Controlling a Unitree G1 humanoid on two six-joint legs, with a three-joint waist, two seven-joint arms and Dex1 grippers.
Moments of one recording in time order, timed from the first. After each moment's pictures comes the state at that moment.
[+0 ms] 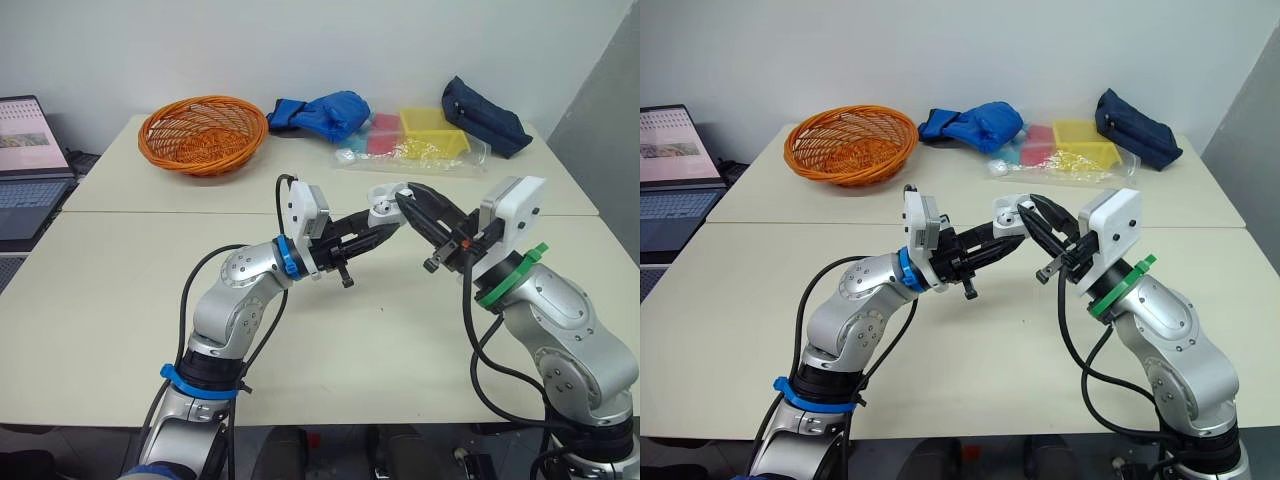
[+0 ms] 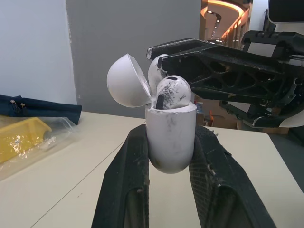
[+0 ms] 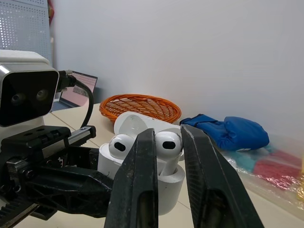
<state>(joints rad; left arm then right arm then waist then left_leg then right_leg) -0.53 0.26 -0.12 -0.17 -0.50 0.34 -0.82 -0.32 -0.43 -0.01 -0.73 0.51 0.56 0.31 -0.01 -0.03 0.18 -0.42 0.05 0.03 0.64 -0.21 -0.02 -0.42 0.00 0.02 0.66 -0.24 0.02</state>
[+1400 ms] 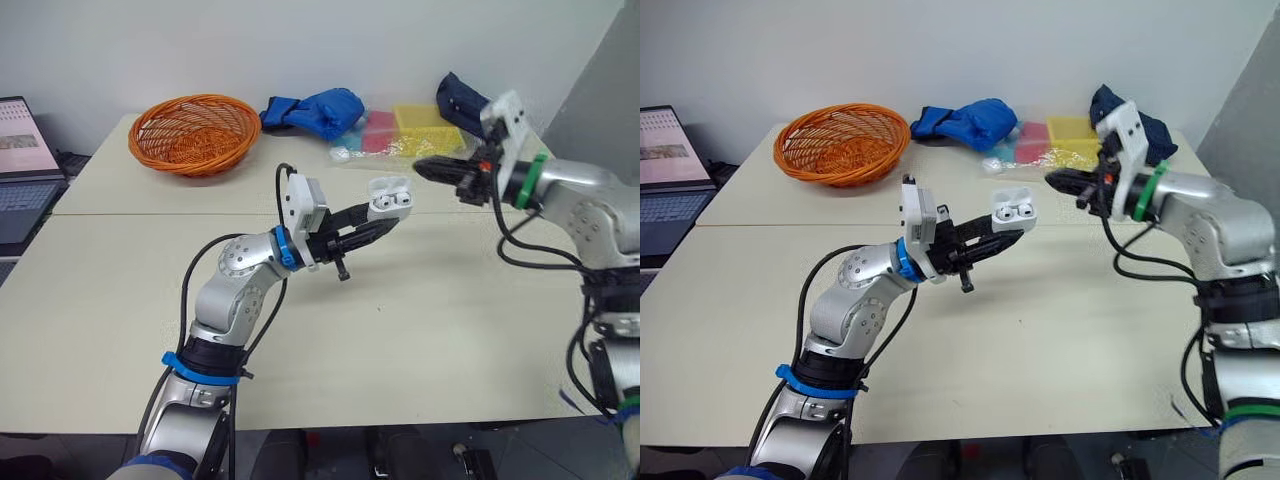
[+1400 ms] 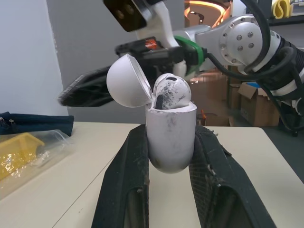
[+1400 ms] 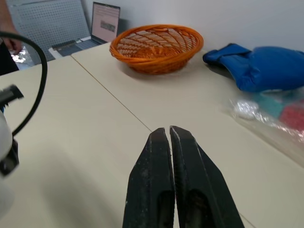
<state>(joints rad) -0.59 0.27 -0.11 -0.08 -0.48 0.25 -0.92 -0.96 -0.66 0.06 0.13 0.61 0.74 0.79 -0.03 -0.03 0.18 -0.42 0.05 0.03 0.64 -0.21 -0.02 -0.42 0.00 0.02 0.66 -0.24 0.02</state>
